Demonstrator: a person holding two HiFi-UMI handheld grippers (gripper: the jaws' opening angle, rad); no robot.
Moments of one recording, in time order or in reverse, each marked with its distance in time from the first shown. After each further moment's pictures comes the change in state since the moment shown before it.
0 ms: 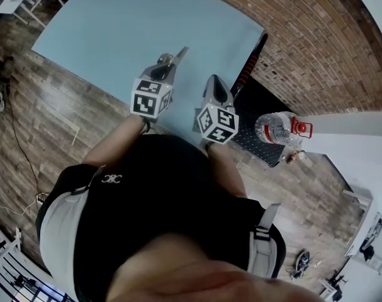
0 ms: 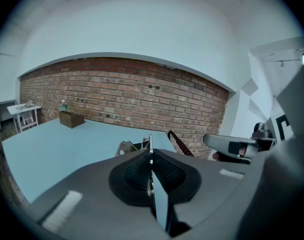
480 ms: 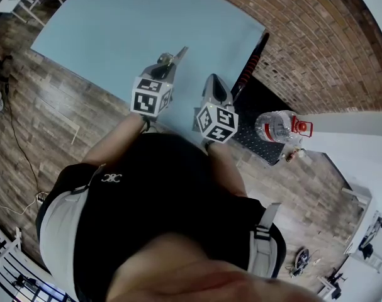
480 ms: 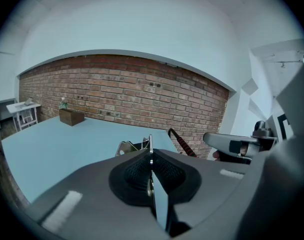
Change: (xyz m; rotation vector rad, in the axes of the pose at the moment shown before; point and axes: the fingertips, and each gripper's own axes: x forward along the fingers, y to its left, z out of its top) left arm 0.003 0.009 -0.008 -0.006 0.024 -0.008; right arm 0.006 0.008 -0.007 -0.010 0.018 0.001
